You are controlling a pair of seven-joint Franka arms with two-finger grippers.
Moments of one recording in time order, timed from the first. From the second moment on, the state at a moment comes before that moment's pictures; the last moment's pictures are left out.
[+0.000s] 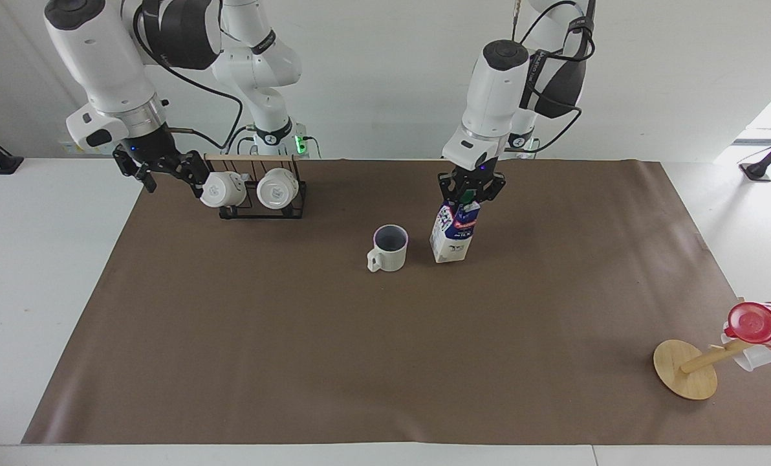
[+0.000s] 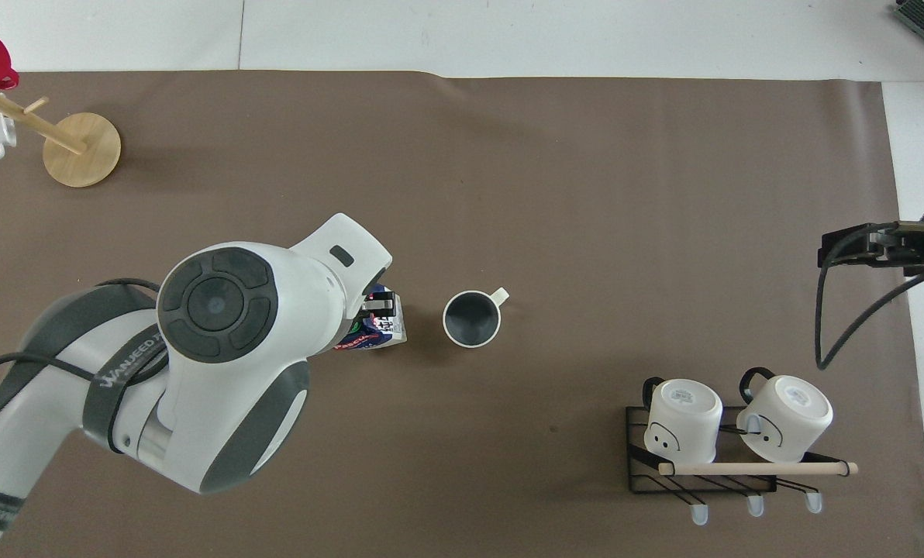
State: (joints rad) left arm -0.49 0.00 -0.08 -1.95 0.02 2.06 -0.56; right arm 0.03 -0.05 -0.08 -1.72 -0.04 1.71 0.08
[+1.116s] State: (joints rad) left arm -0.51 0.05 -0.08 -1.94 0.06 2.08 -0.58; right arm 0.04 -0.10 -0.07 -1.52 -0.04 1.40 0.08
